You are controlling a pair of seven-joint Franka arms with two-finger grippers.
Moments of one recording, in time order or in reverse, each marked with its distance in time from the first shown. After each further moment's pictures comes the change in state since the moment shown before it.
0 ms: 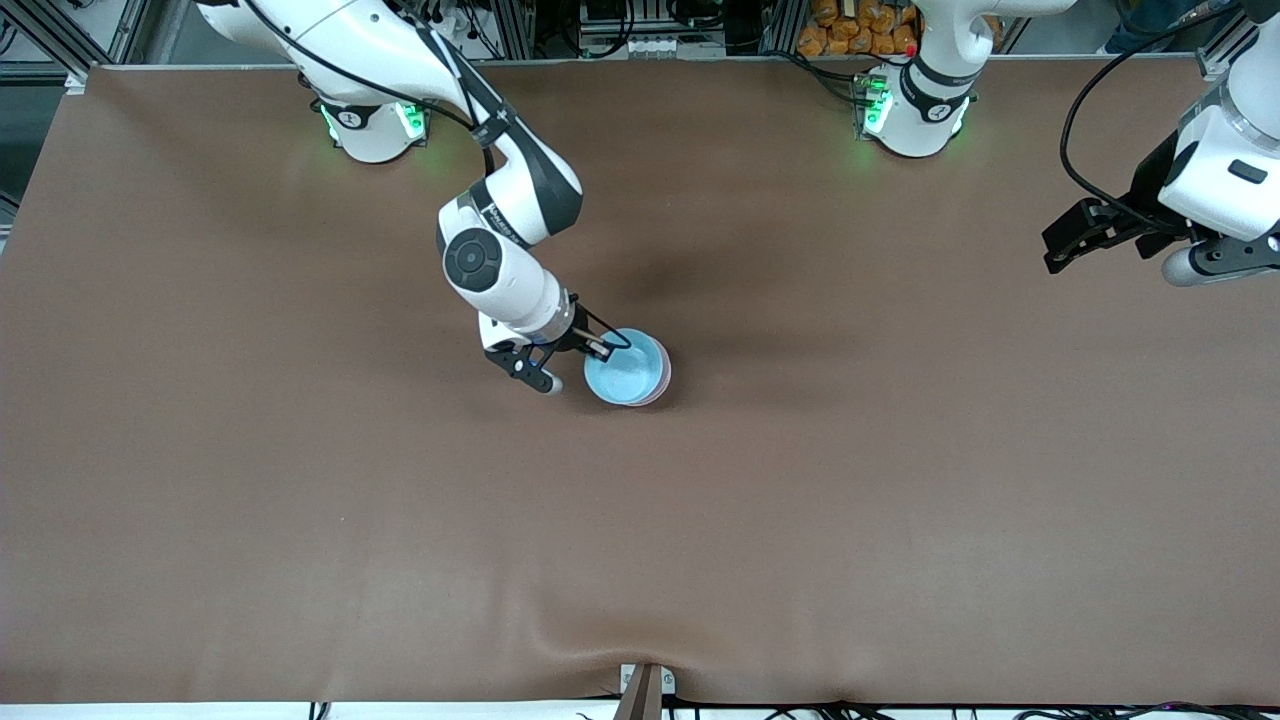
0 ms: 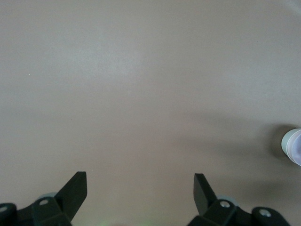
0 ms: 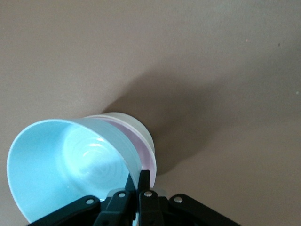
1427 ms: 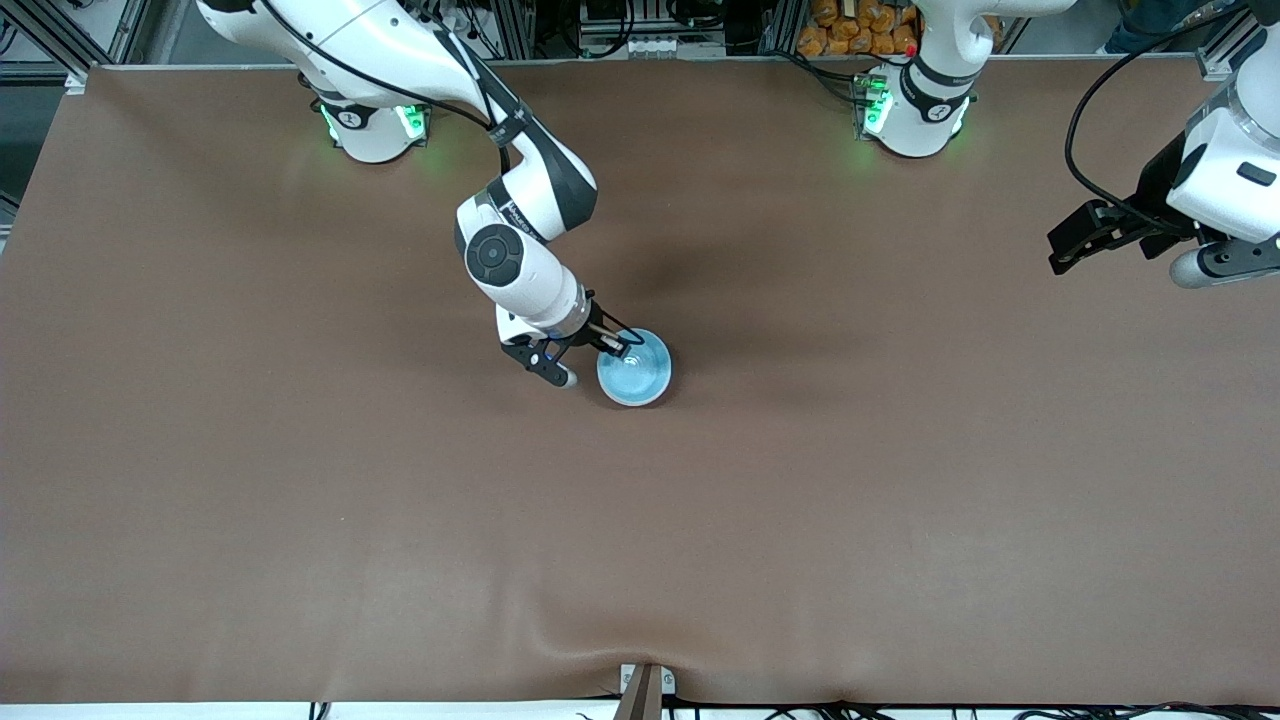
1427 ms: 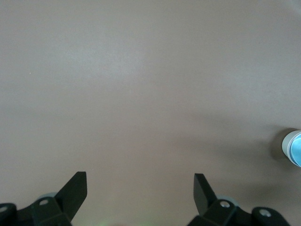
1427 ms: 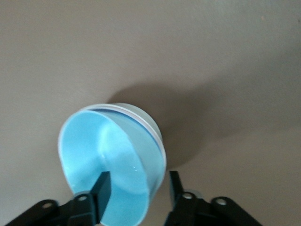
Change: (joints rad) left arm 0.002 0.000 0.011 -0.002 -0.003 0.003 0.000; right arm 0.033 0.025 -0.014 0.026 -0.001 0.028 0.037
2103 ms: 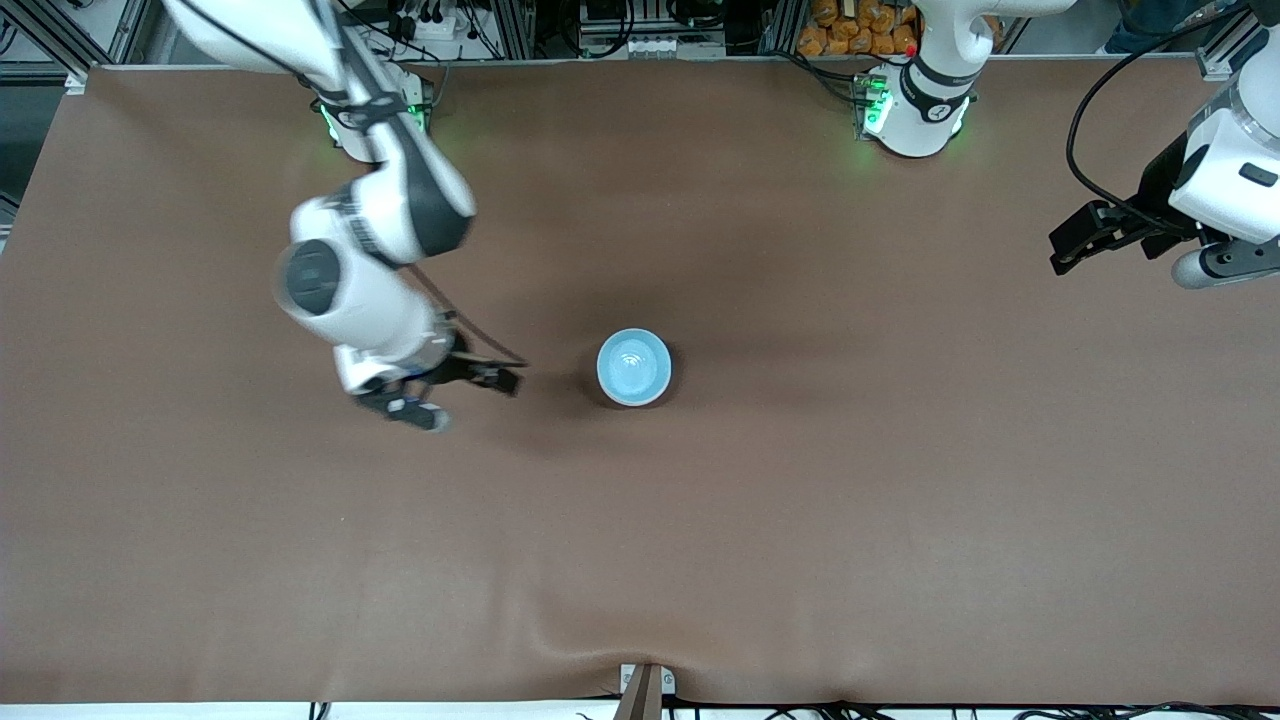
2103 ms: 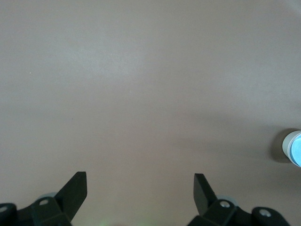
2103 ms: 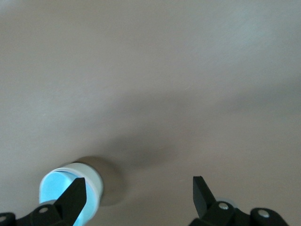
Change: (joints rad) left arm 0.000 0.000 0.001 -0.001 0.000 0.000 0.000; right arm -0.195 -0.199 -0.153 0.033 -0.059 -0.344 -0.509
